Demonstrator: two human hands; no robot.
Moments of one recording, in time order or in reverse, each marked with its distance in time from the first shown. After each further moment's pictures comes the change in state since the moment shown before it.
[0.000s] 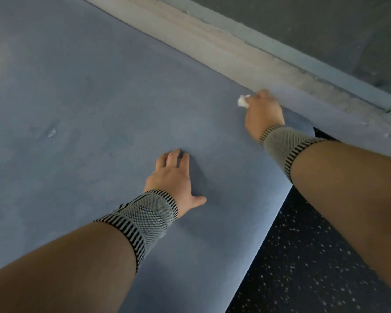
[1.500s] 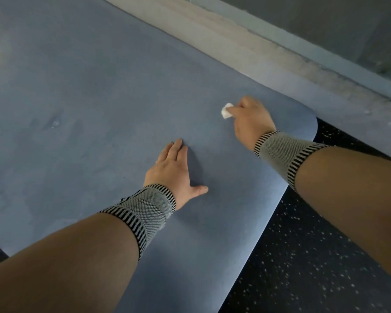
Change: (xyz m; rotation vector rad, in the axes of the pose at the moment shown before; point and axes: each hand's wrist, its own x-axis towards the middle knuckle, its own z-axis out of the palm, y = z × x) left_hand -0.005 -0.009 0.013 -0.078 0.078 0.003; right_hand -0.037 -0.020 0.006 0.116 -0.066 -0.146
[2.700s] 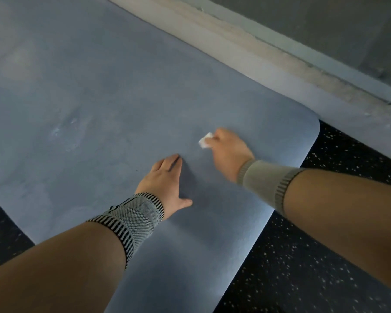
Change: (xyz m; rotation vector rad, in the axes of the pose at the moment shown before) left_hand -0.038 -0.032 -0.001 0.049 -0.066 0.049; right_hand -0.055 -0.064 0.021 -0.020 -0.142 -0.289
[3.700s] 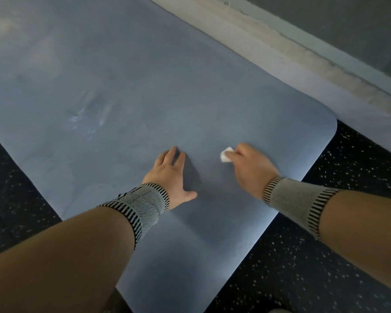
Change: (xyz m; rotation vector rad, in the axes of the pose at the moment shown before) left_hand -0.024 -0.015 0.006 -0.055 -0.066 -0.149; right_hand -0.055 -0.014 0.000 -0.052 -0.079 0.028
